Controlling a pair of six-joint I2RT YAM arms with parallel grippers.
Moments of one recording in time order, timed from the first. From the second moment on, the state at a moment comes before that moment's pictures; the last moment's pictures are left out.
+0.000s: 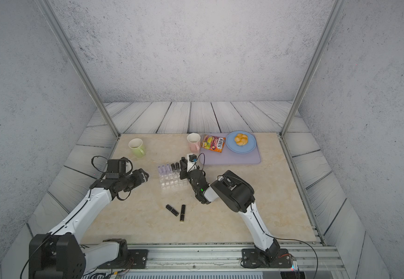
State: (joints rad) left arm -0.05 1.19 0.78 -0.46 0.19 -0.51; right arm 0.83 2.27 1.11 1.17 0.24 0.30
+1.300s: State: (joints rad) left arm -0.07 1.08 0.83 -0.62 0.19 -0.51; right arm 0.85 1.72 1.00 0.54 0.34 0.34
